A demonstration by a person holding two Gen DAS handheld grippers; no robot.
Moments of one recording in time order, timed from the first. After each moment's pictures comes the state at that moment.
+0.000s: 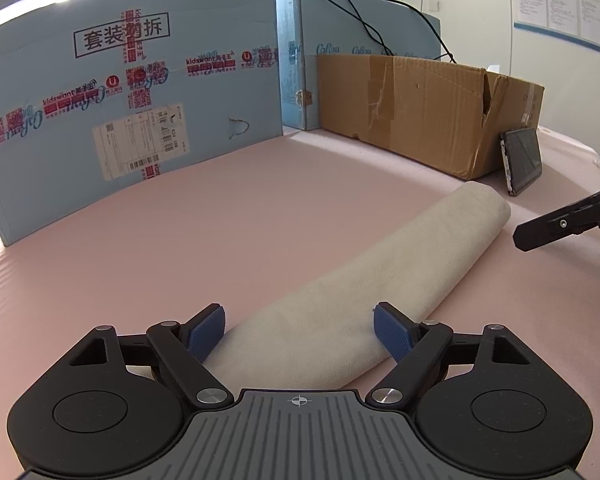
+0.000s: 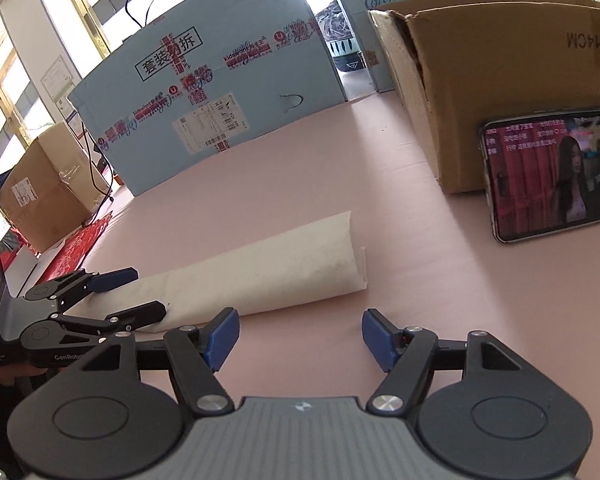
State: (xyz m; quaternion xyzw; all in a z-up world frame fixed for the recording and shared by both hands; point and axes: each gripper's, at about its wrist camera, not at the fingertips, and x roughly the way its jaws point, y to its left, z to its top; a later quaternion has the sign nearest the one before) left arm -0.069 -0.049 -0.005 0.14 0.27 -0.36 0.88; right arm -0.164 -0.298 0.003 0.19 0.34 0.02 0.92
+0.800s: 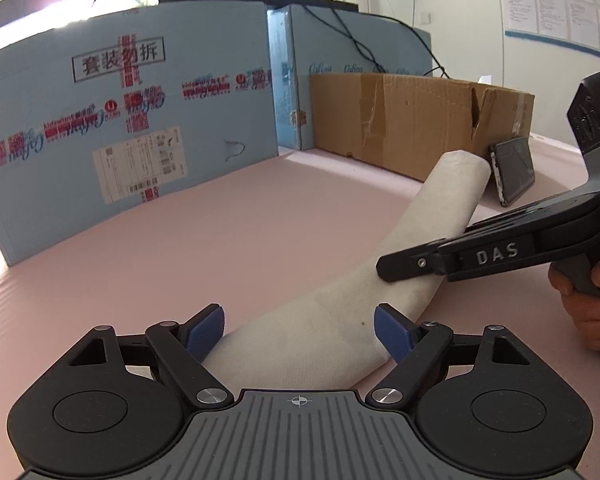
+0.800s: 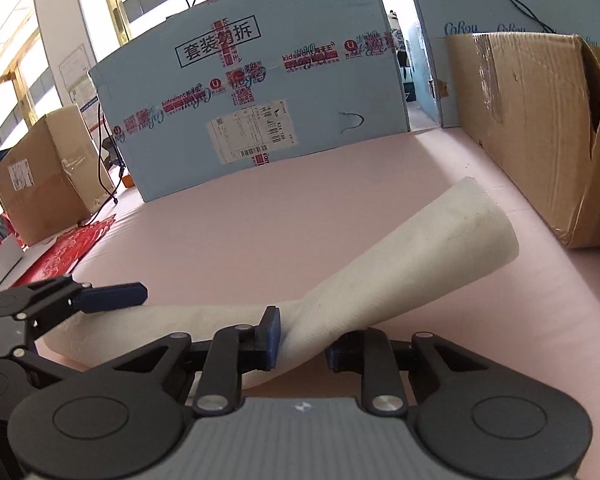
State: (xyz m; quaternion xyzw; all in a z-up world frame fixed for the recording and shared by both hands) left arm -0.091 -0.054 0.004 0.16 0.21 -0.37 0.89; right arm -0.118 -0.219 -0.021 0.11 0.28 0.01 0.95
